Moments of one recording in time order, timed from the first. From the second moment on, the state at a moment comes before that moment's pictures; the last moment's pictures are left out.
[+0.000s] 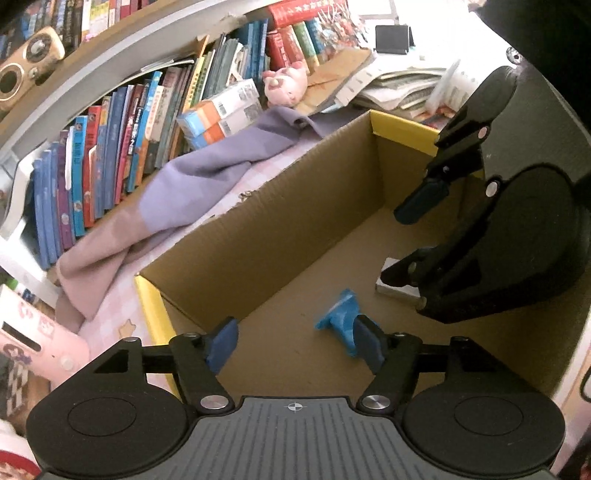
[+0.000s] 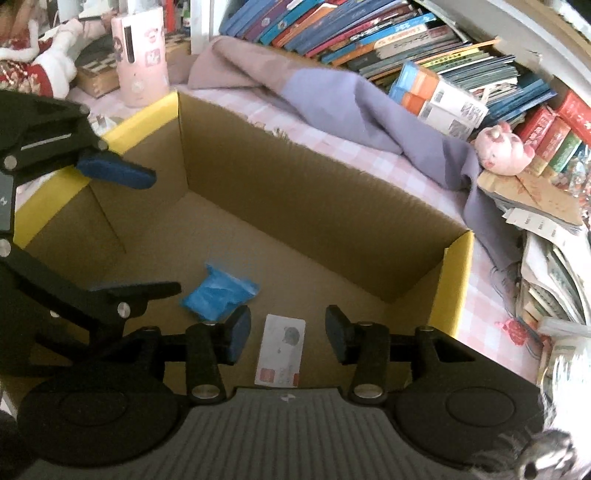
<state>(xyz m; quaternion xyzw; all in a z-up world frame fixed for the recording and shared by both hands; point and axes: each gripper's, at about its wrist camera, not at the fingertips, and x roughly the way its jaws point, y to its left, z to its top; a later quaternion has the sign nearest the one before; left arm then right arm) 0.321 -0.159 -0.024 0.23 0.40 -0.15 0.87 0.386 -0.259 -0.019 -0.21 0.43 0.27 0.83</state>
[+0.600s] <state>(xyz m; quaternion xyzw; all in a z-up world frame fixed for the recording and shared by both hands) 0.277 -0.139 0.011 0.21 0.34 -0.13 0.91 0.333 -0.277 0.018 -0.16 0.38 0.20 0.89</state>
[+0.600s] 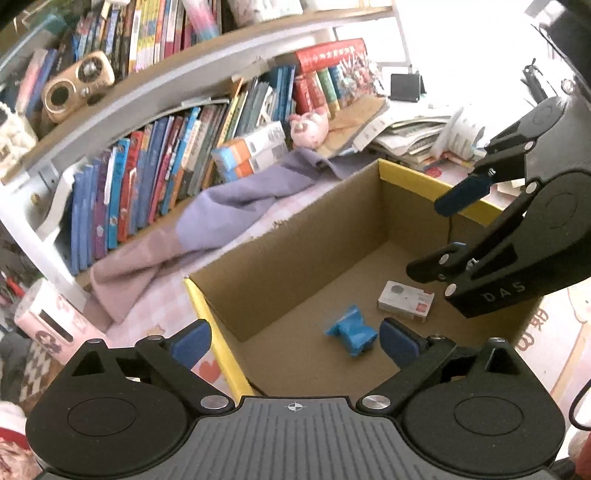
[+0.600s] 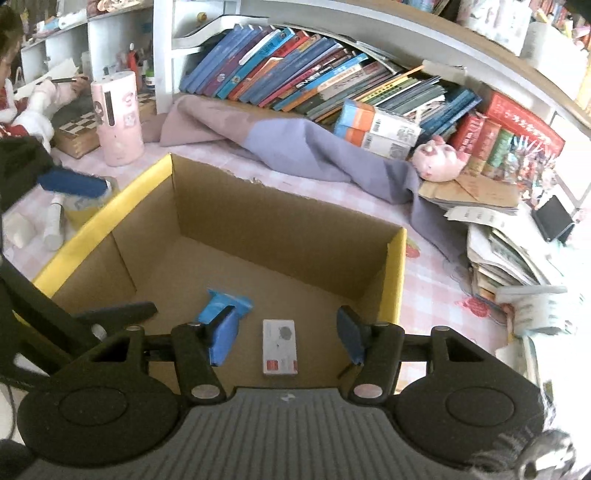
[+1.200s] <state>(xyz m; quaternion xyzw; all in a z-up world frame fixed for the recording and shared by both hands) 0.226 -0.101 0.032 0.14 0.30 -0.12 0.94 0.274 -0.272 0.047 -0.12 0.33 0.13 0.93</state>
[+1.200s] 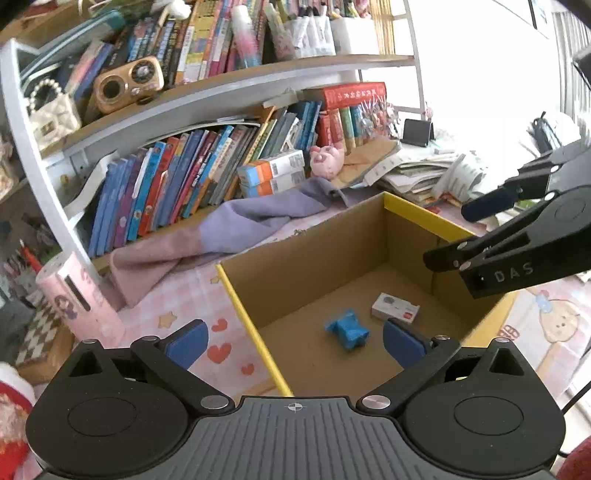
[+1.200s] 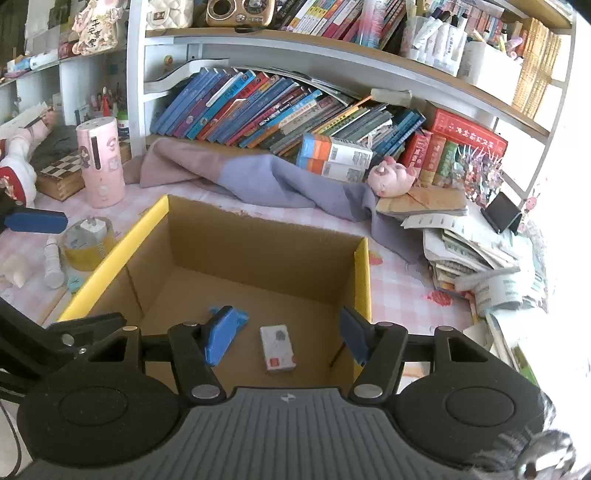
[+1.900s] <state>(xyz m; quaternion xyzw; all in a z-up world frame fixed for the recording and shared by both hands) 0.122 -0.051 0.041 0.11 0.29 -0.18 0.93 0.147 -0.233 0.044 -0.08 0.31 0.06 0.94</state>
